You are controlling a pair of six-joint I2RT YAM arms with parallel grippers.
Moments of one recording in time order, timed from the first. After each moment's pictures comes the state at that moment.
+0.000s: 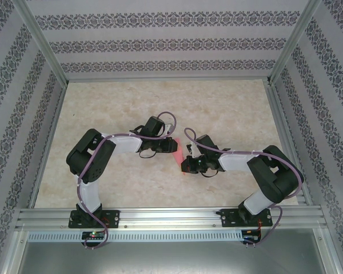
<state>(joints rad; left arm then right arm) -0.62 1.90 1.03 -0.03 0.50 -0.57 0.60 1.57 0.57 -0.04 -0.53 0.60</state>
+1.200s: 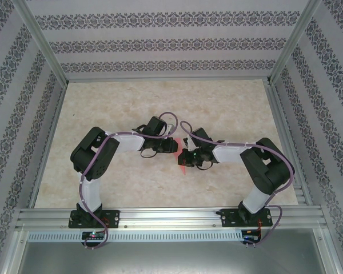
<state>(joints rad) -0.62 1.95 1.08 -0.07 0.49 -0.56 0.59 1.68 0.72 -0.10 -0.50 0.62</state>
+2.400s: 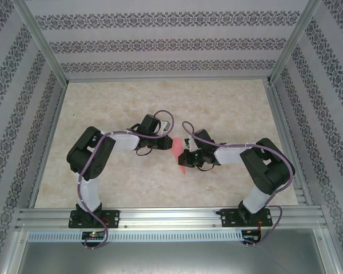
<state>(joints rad) -0.56 1.93 1.04 0.00 0.44 -0.41 0.58 1.68 0.67 0.00 -0.54 0.64</state>
